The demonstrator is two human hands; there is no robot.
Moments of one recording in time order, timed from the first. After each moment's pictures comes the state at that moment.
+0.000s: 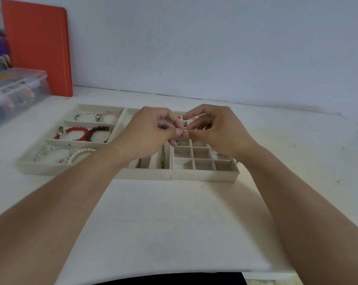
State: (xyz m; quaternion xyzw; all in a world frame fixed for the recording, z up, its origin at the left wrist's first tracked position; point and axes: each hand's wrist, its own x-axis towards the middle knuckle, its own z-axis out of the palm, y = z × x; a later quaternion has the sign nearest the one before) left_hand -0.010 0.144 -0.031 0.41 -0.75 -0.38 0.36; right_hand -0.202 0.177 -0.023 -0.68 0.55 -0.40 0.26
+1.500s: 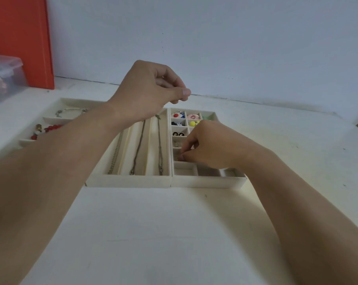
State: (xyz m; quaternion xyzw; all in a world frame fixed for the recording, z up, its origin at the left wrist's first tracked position) left_hand -0.019 0.101 0.005 0.39 -0.74 -0.34 0.43; right_hand -0.179 0.173 -0.022 -0.74 0.65 -0.09 0.13
